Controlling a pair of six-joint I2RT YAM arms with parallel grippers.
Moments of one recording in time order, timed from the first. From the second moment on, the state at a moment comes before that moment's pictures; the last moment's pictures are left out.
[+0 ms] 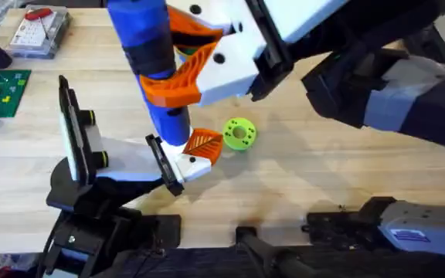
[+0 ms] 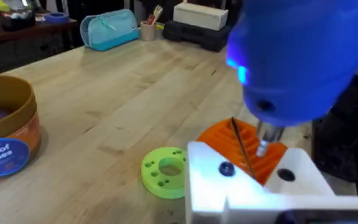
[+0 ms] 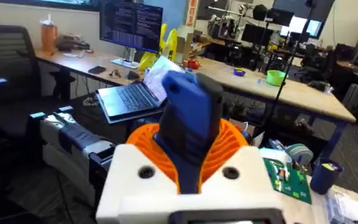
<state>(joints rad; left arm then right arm) -0.24 0.00 0.01 -0.07 0.85 -0.06 0.69 1.43 0.94 1.00 -1.21 0.27</state>
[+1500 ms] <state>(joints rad) -0.24 0.00 0.01 -0.07 0.85 -0.06 0.67 1.45 0.94 0.97 -1.21 0.23</state>
